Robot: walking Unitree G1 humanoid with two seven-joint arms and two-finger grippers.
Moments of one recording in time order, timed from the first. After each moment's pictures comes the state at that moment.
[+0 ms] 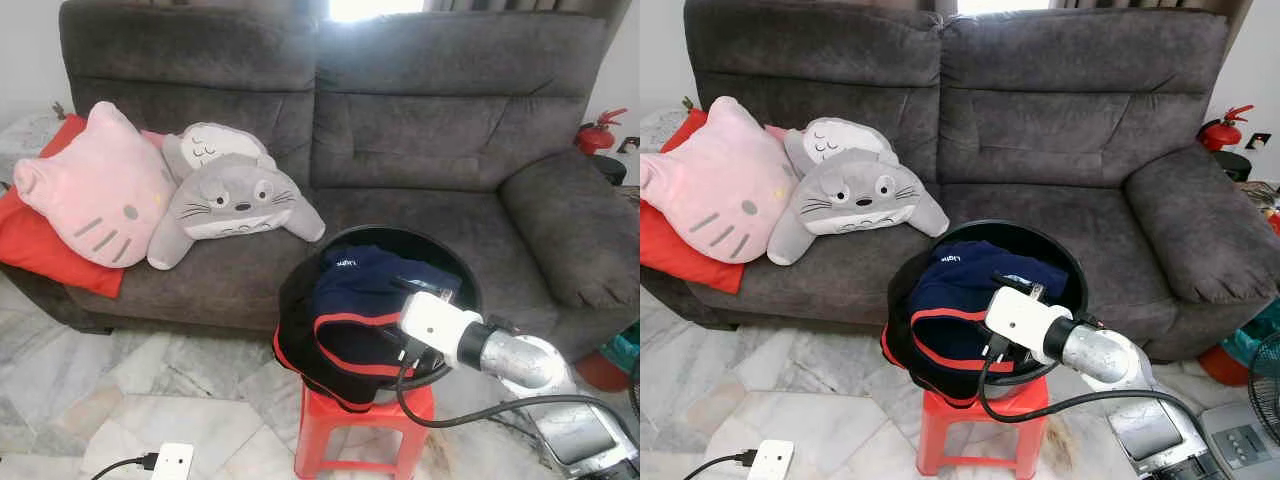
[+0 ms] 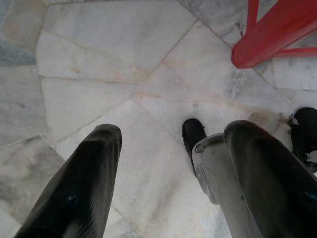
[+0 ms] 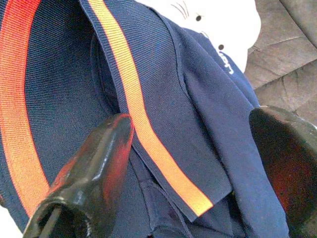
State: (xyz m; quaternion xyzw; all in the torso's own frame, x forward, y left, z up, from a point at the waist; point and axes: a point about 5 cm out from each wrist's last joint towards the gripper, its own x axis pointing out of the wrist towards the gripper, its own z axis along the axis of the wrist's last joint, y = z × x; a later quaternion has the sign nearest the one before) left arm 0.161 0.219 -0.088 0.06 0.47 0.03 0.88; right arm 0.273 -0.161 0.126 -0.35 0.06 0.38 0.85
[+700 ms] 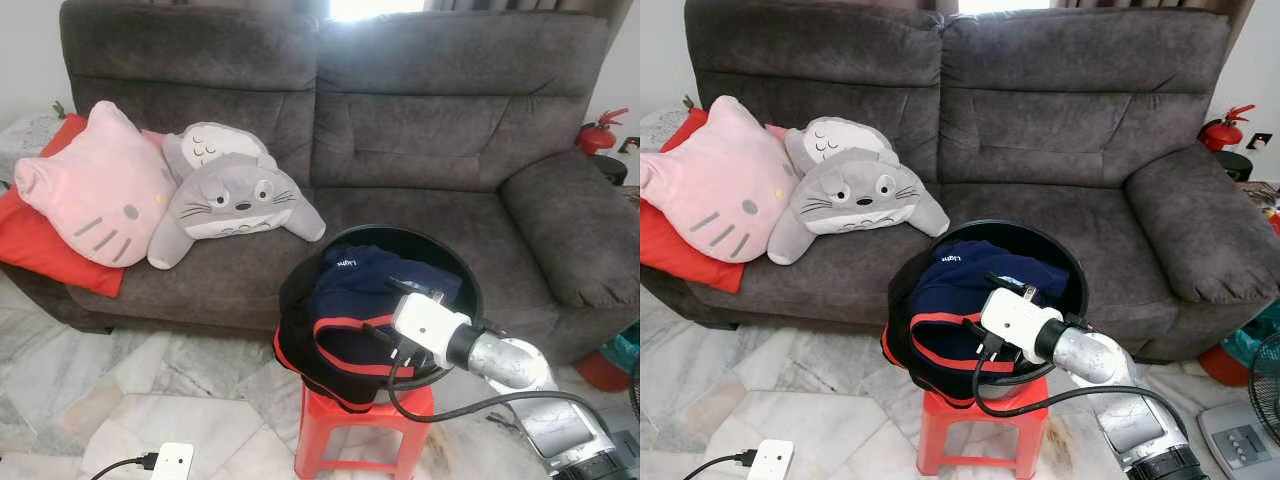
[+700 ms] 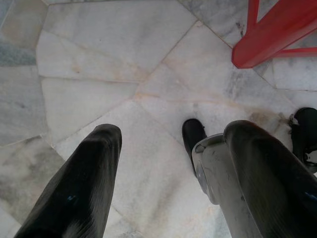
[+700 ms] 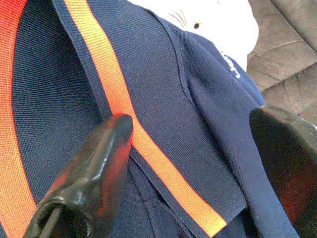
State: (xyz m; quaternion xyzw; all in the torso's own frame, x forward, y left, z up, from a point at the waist) left arm 0.161 0.219 -0.088 0.06 0.47 0.03 0.88; right arm 0.281 -0.155 0.114 -0.33 0.04 0.38 0.86
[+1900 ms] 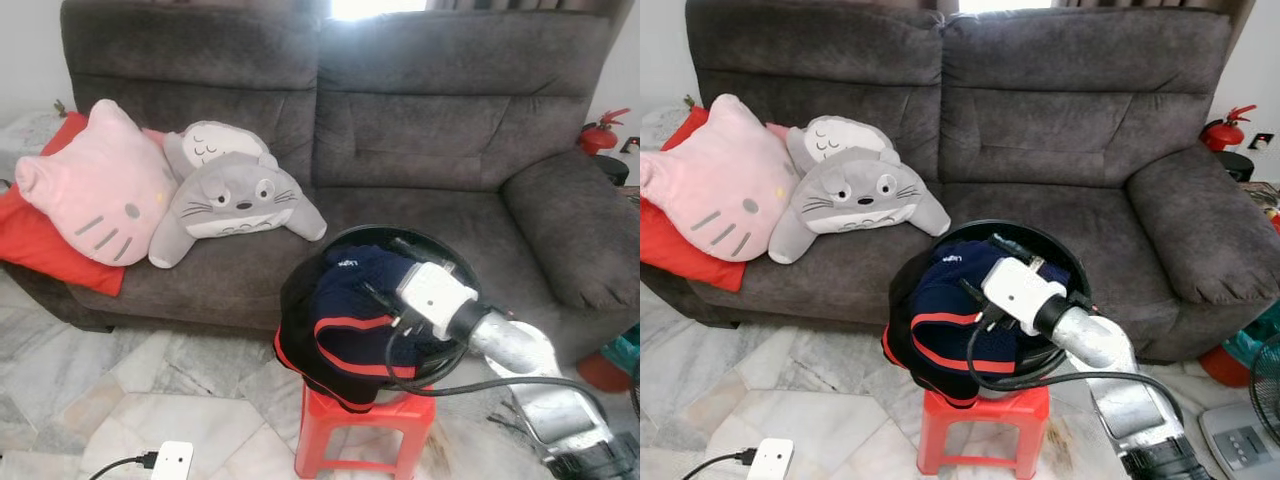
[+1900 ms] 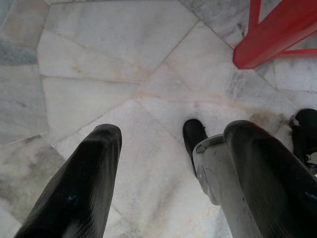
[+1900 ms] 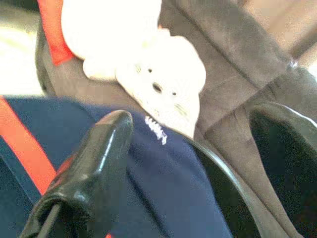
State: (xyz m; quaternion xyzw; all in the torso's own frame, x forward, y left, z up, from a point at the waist) left arm 0.162 0.219 -0.087 0.06 0.47 0.03 0.88; right arm 0.285 -0.150 0.159 -0.28 -0.06 0.33 0.90
